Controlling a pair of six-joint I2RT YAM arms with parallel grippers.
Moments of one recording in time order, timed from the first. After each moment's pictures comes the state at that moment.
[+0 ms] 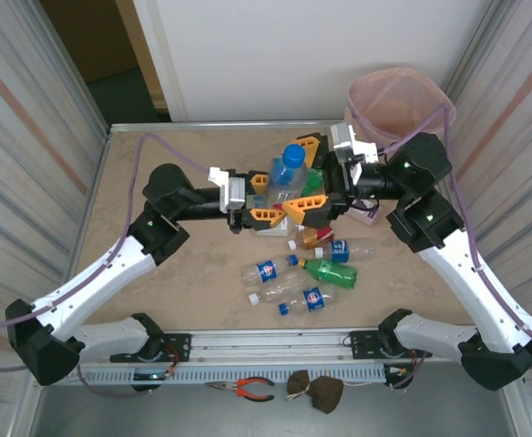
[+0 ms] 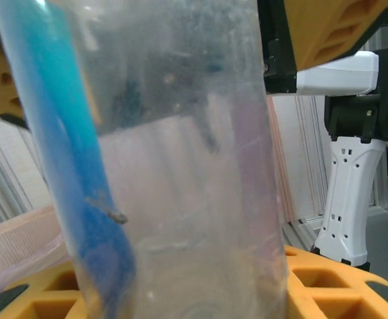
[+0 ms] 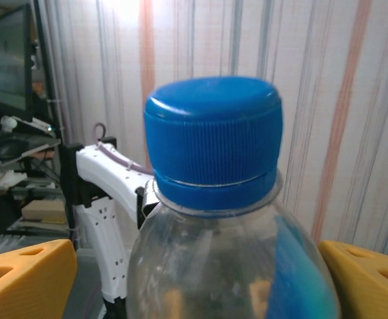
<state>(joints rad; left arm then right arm) -0.75 1.14 1.08 0.29 0.84 0.15 0.62 1.09 1.39 -0.05 -0.96 0.17</state>
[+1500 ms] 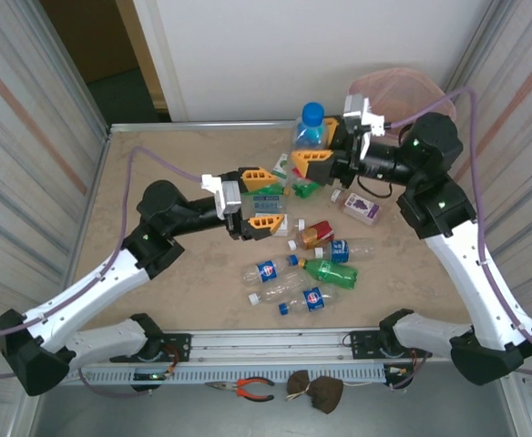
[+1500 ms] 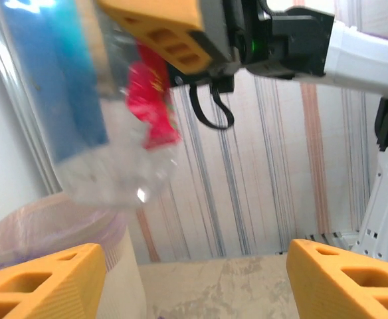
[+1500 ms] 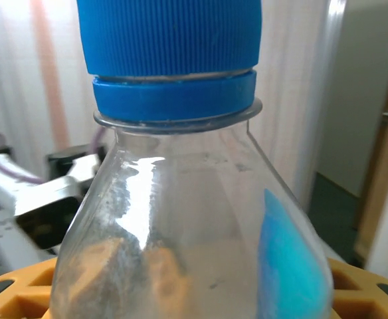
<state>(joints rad) -0.78 1.04 0.96 0.30 0.62 0.11 0.45 1.15 1.53 -0.23 -0.81 0.09</state>
